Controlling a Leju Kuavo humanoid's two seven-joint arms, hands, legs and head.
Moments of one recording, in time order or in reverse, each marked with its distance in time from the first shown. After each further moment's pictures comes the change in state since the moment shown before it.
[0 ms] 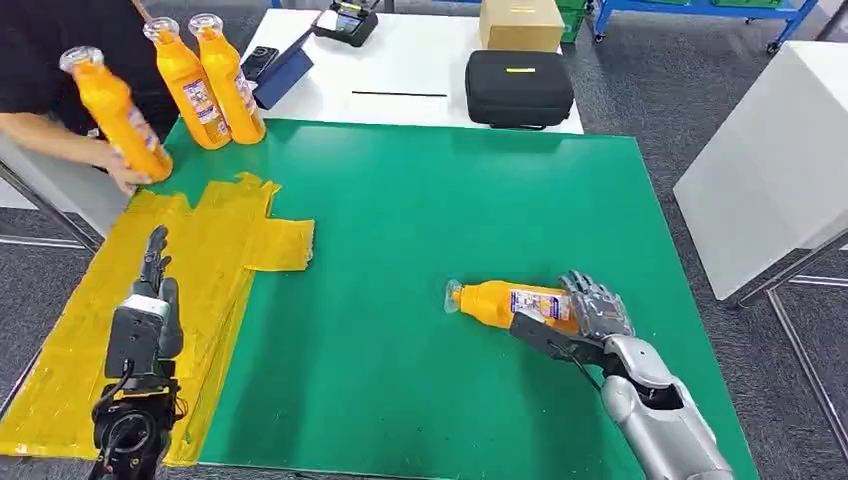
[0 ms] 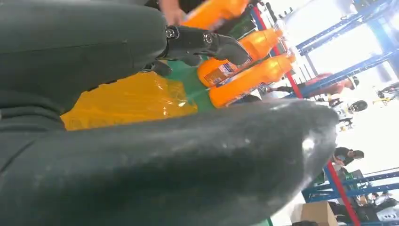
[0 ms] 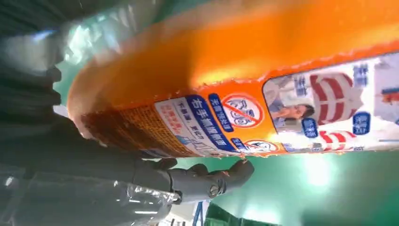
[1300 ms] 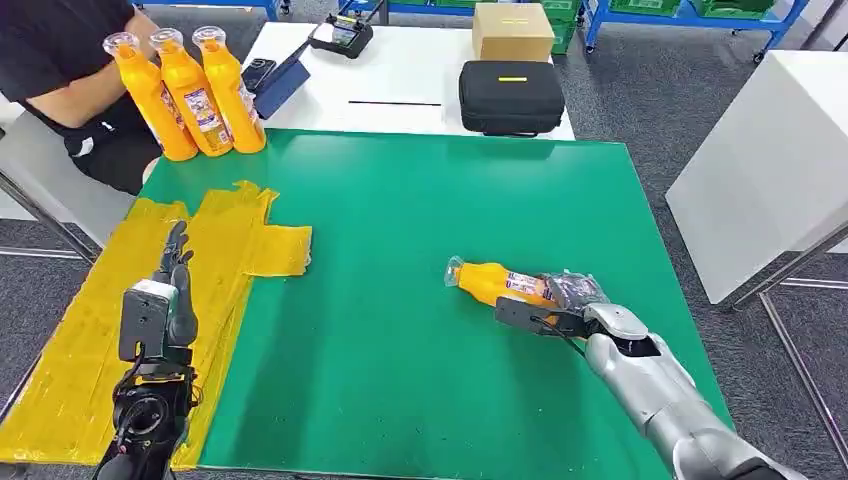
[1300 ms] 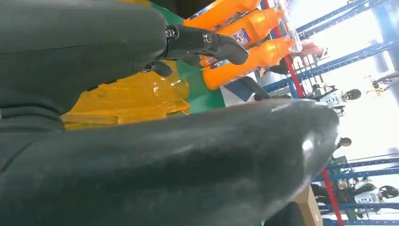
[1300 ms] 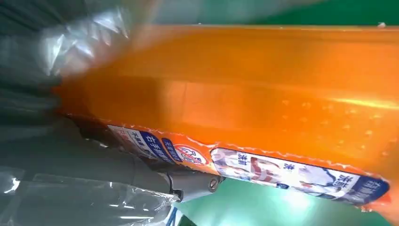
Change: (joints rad) left arm -0.066 0.021 -0.072 0.091 0.128 0.019 -0.002; right arm -0.253 0.011 0.226 0.387 -0.135 0.059 -0.085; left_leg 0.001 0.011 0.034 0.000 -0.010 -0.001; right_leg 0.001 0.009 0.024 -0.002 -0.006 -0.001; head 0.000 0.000
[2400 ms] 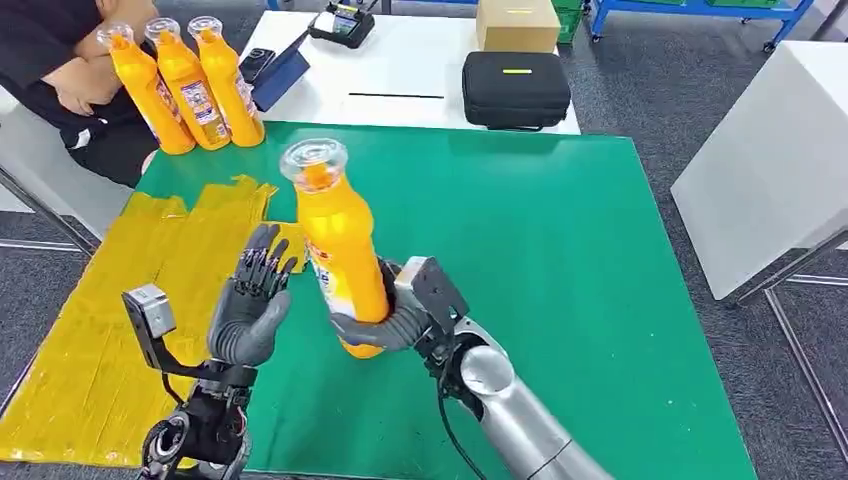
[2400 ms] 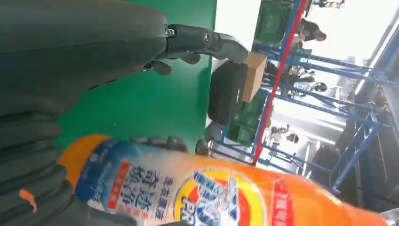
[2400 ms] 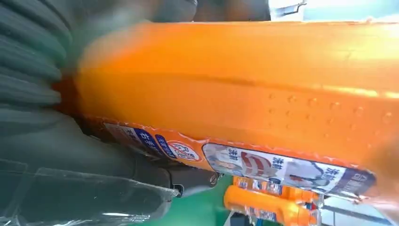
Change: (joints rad) left arm 0.055 -0.097 -0.218 -0.191 0.545 -0.229 0.061; right arm 0.114 0.408 0.073 -0.412 -0.986 0.021 -0.307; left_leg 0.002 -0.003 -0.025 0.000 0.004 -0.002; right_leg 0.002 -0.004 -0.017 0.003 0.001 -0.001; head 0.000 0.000
